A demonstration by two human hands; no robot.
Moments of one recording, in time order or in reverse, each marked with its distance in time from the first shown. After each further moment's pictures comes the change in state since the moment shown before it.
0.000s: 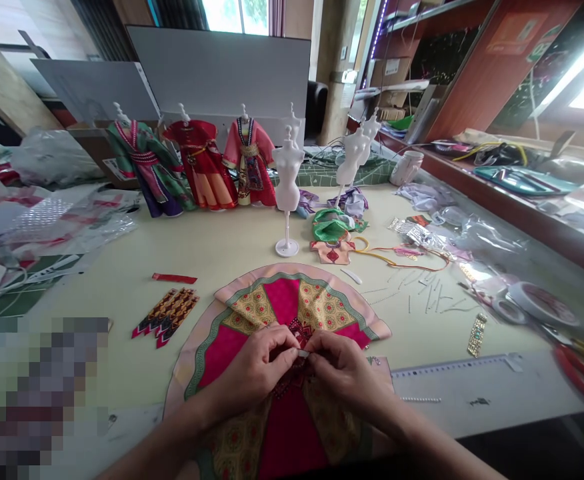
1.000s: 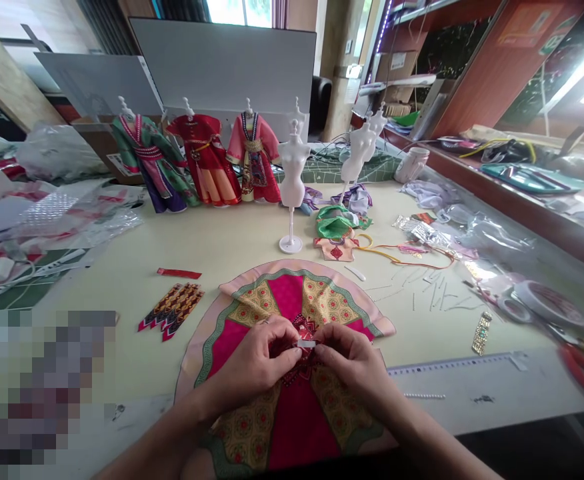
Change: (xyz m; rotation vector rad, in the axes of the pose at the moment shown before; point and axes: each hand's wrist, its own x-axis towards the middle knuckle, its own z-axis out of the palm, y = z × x) left_hand -0.005 0.006 -0.007 -0.034 -0.001 -0.037; right_hand -0.004 0.002 0.000 0.086 0.123 -0.021
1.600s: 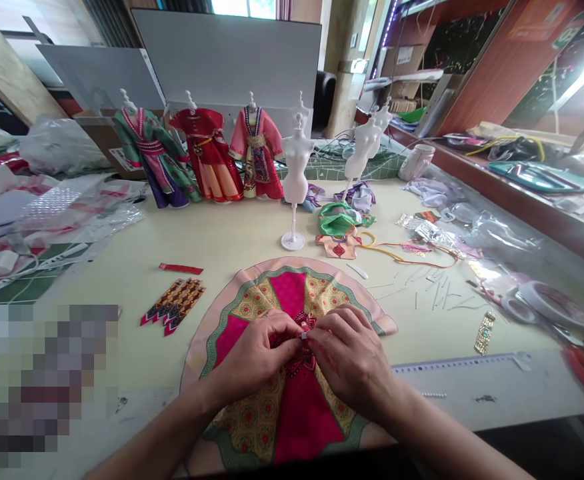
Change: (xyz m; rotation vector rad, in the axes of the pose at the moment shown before) left_hand 0.004 -0.001 -0.001 -0.024 0.020 -0.006; right_hand 0.005 -0.011 -0.005 -0.827 0.014 -0.726
